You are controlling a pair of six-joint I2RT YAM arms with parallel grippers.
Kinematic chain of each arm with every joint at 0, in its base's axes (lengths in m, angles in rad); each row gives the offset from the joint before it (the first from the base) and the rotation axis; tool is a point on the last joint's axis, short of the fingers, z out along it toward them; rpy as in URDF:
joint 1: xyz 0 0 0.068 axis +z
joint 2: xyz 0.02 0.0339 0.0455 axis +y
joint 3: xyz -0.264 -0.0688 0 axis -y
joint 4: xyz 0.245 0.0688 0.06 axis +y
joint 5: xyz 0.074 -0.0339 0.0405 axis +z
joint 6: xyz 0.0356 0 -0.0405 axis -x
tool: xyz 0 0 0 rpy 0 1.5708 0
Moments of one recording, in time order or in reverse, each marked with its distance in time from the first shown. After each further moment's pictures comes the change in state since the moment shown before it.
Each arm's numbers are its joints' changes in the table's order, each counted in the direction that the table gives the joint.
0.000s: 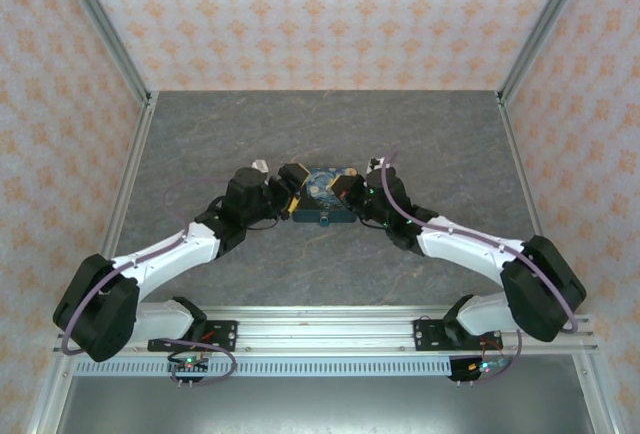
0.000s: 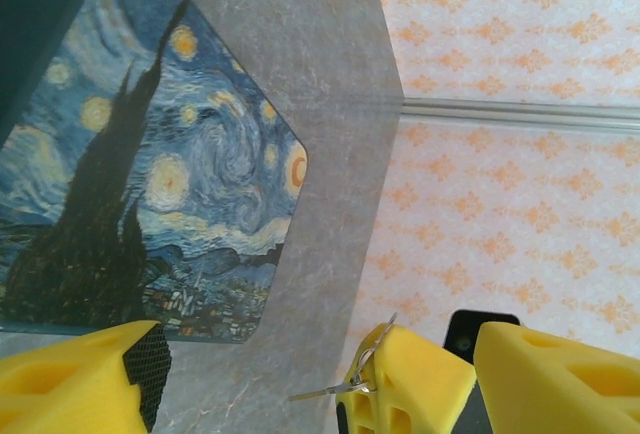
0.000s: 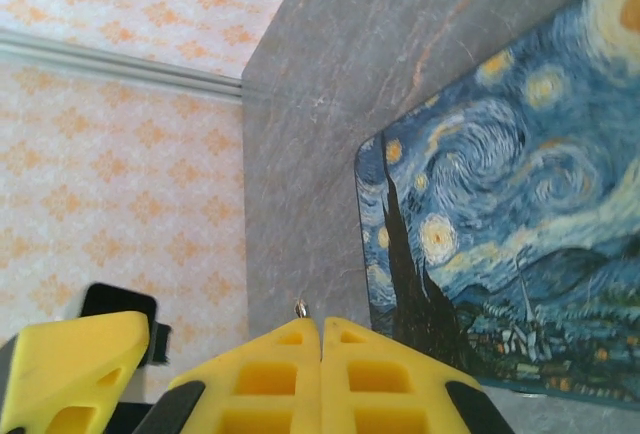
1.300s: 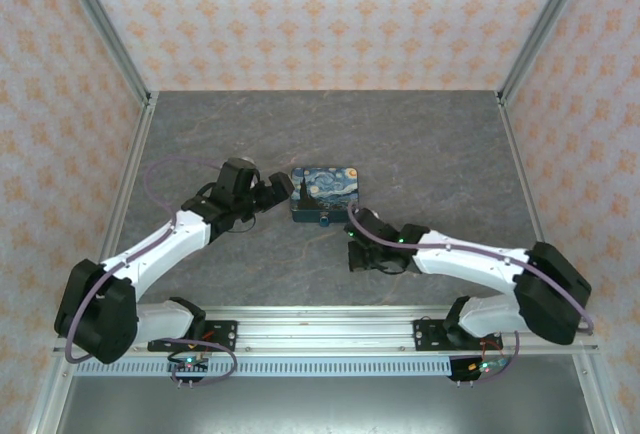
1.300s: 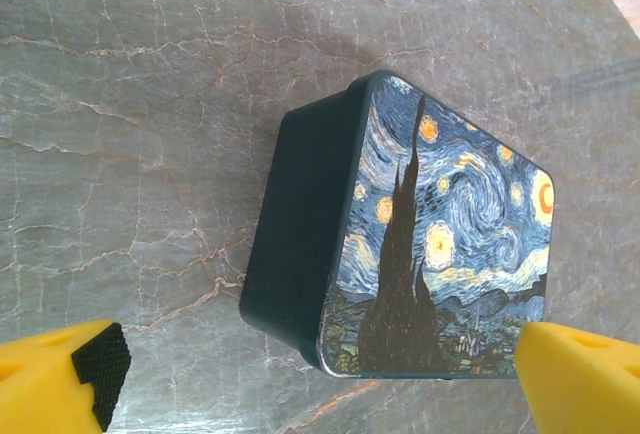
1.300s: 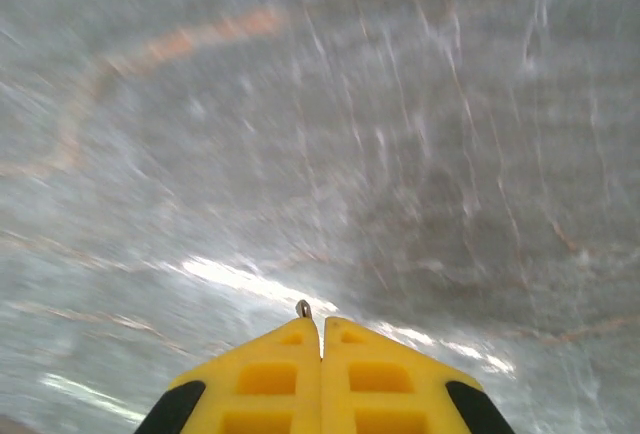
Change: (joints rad) left arm 0.130 -0.011 0.092 0.452 0.070 -0.485; right arm 0.233 -0.065 -0.007 0.740 -0.130 0.441
